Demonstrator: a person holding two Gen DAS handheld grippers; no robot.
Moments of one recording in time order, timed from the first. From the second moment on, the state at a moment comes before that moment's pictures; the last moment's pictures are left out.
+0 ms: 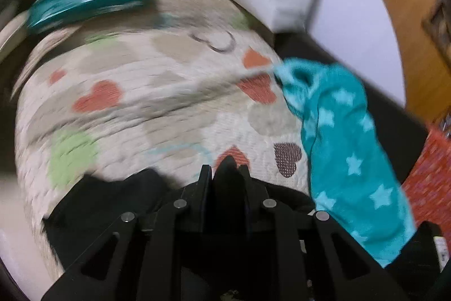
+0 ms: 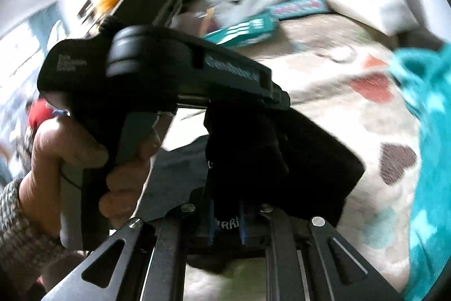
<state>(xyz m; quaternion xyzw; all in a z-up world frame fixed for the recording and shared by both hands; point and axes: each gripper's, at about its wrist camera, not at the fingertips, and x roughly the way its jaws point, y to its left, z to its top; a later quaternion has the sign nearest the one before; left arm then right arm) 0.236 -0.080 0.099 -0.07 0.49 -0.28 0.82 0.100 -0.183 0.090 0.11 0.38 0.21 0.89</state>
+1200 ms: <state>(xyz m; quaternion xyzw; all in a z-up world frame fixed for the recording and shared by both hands) 0.171 0.157 0.042 -0.28 0.44 -0.01 0.85 0.052 -0.060 0.097 -0.13 0.37 0.27 0.88</state>
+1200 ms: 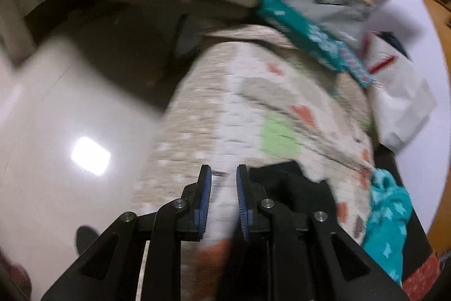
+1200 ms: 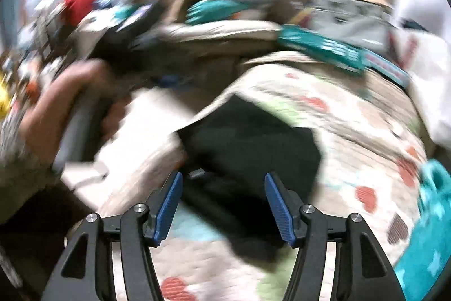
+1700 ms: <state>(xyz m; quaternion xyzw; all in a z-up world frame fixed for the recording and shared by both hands) 0.180 0.131 -0.003 -0.19 0.56 0.01 0.81 0.120 -0.079 0.045 -0.02 0.47 0.25 0.85</state>
